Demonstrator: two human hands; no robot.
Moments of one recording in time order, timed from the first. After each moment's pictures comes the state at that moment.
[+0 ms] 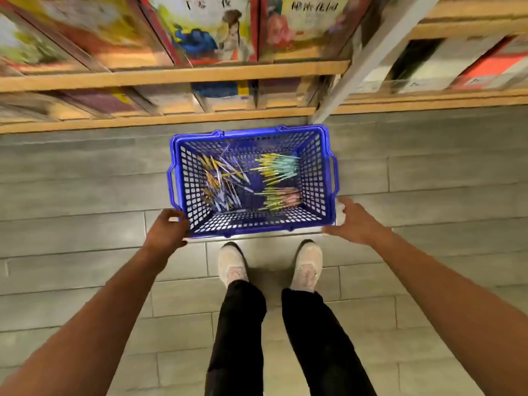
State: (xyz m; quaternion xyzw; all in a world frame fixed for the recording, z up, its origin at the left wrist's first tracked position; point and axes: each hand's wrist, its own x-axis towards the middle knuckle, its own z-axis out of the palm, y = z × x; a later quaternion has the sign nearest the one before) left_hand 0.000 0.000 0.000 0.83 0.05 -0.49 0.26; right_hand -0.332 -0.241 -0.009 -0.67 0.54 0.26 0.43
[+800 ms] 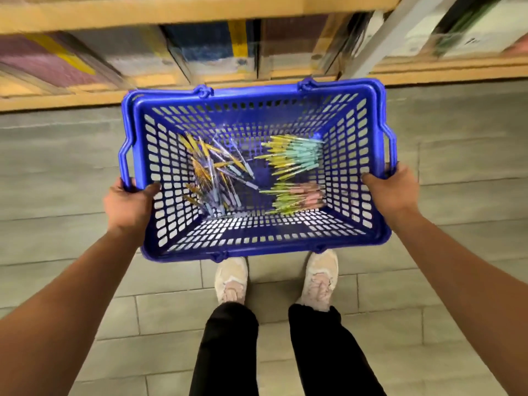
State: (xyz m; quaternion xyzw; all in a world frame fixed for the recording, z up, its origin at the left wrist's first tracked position) left_hand 0.064 -0.016 -0.152 0.89 0.03 -0.28 0.35; right_hand -0.316 -0.284 -0.135 -0.57 0.75 -0.03 0.34
